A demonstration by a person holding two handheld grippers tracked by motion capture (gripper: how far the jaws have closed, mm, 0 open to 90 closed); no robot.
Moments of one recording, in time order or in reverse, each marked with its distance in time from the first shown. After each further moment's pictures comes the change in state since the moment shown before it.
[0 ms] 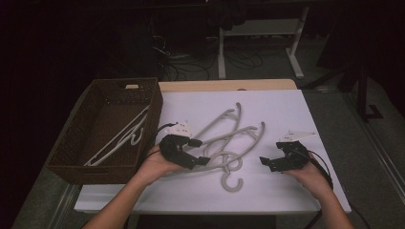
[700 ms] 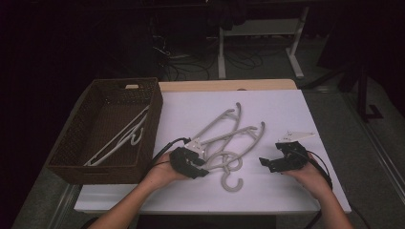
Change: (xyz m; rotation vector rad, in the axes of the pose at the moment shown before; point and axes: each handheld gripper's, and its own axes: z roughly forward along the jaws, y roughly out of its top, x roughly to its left) left arm 0.005 -0.031 0.049 0.265 0.011 0.068; right arm 0.000 -0.001 0.003 0.018 0.000 -0.010
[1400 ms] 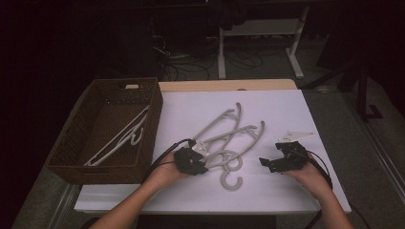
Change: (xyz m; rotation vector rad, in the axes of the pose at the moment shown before) left arm -0.001 0.007 0.011 0.095 0.059 0.047; right arm 0.000 0.000 0.000 0.003 0.003 -0.001
